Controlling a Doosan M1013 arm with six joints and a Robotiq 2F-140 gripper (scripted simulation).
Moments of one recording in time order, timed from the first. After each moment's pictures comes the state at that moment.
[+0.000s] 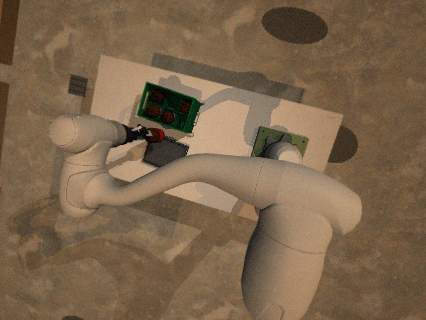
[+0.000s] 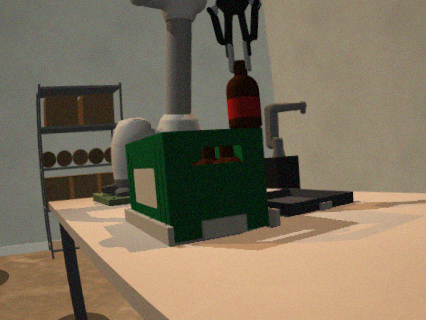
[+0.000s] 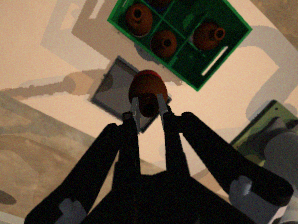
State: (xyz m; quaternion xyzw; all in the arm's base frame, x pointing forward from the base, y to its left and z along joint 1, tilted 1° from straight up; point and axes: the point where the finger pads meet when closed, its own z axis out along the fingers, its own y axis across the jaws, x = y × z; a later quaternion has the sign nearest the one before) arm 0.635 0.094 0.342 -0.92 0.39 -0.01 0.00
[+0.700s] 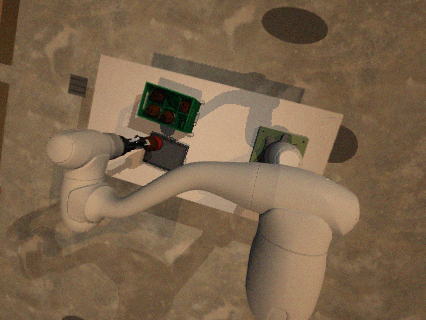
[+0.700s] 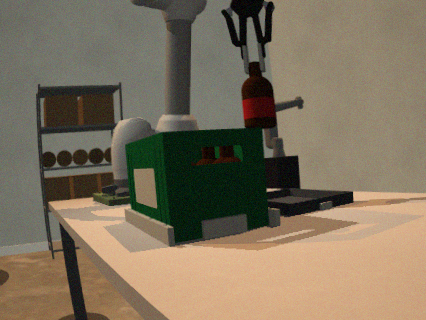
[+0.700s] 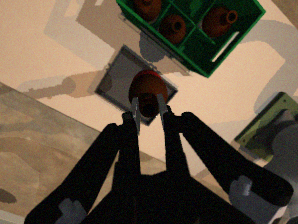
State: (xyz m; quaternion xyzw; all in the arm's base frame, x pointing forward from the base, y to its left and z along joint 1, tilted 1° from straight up) arm 0.632 0.136 0.342 -0.92 0.39 -0.01 0.00
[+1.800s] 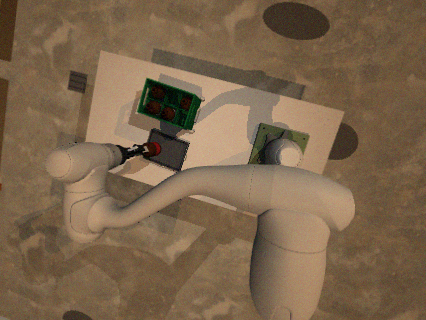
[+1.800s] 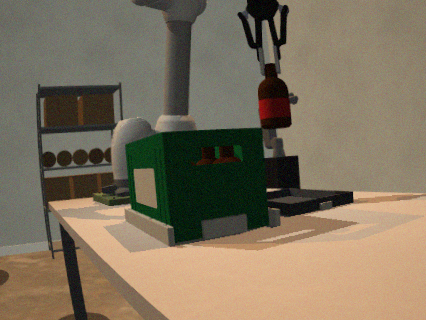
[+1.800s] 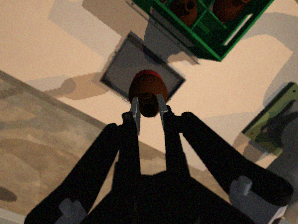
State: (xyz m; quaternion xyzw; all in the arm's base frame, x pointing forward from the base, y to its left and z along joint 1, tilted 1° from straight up) arm 0.630 0.183 0.342 -0.92 0.39 -0.01 0.00
